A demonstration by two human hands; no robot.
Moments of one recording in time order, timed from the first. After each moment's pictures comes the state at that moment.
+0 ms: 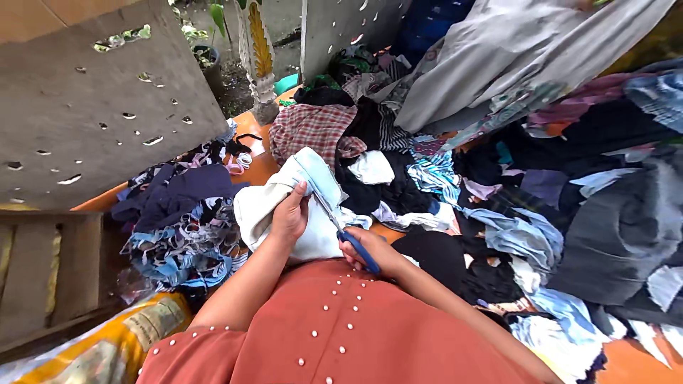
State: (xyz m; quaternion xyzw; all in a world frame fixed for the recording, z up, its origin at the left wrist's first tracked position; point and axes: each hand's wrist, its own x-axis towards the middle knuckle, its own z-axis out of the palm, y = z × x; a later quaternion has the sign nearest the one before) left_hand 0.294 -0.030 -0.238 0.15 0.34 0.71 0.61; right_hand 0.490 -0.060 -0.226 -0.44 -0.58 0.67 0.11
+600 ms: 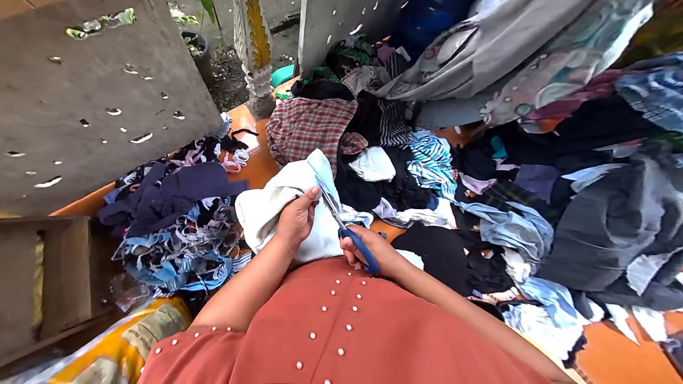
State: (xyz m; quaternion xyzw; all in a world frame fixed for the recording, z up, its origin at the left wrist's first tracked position) left_hand 0.276 -0.019 -0.250 0.13 0.36 0.65 0.66; right_hand 0.459 -0.054 -0.228 -0.48 -0.53 0.68 0.15
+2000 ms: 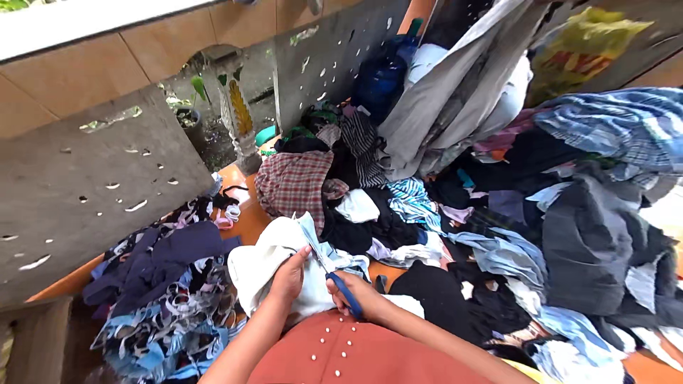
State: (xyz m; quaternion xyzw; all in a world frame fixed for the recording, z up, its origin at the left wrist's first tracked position) left_hand 0.277 -0.023 -0.256 0.24 0.43 0.58 0.65; right_hand 0.452 -0.045 -0.236 -0.50 -0.50 0.69 0.14
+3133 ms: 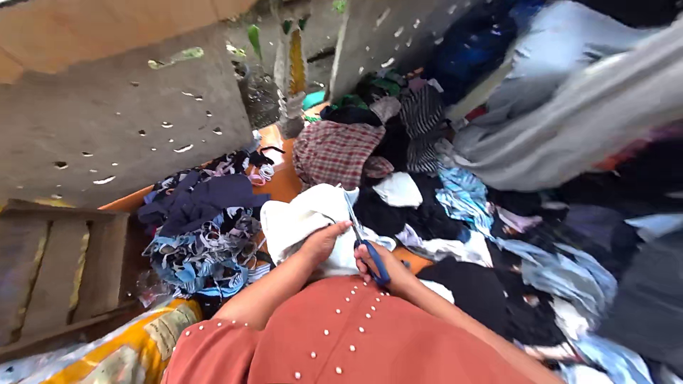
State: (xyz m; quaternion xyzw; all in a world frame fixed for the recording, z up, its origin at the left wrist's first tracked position) left_hand 0.275 -0.039 -0.267 0.31 0.41 0.53 0.68; right_hand 0.451 -0.055 -0.247 -0.49 -0.48 0.70 0.20
